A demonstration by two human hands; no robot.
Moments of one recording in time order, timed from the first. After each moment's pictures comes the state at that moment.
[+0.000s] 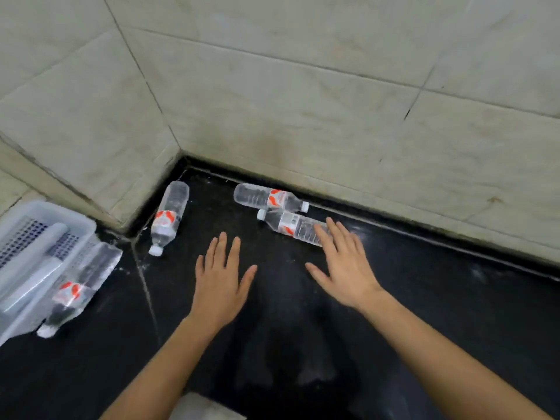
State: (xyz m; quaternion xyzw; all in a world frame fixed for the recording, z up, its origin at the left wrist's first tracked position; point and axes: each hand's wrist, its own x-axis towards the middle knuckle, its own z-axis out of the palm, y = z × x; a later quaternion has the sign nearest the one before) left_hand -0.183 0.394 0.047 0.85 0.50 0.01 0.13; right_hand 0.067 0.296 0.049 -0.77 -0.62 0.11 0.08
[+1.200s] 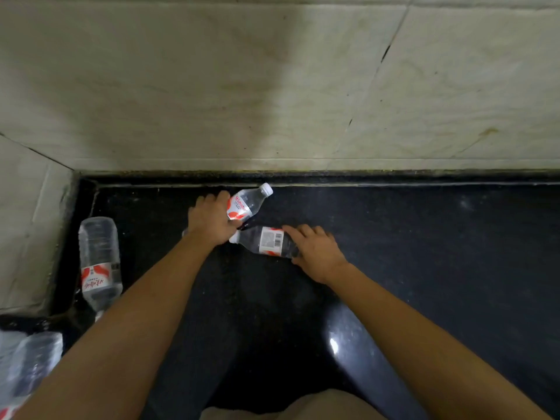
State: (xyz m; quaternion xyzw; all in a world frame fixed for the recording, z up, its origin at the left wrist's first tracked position) left_hand -0.028 0.594 -0.037 0.89 0.39 -0.17 0.16; right_hand 0.091 0.370 -0.047 -0.82 -0.48 0.32 -0.02
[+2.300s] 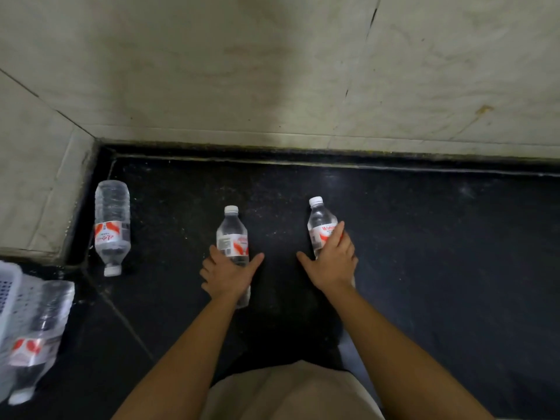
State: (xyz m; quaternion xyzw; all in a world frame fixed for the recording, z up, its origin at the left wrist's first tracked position) left_hand -0.122 0.422 -0.061 0.63 0.69 -0.08 0.35; right_hand 0.031 0.293 -0.066 -0.94 -0.17 0.25 0.13
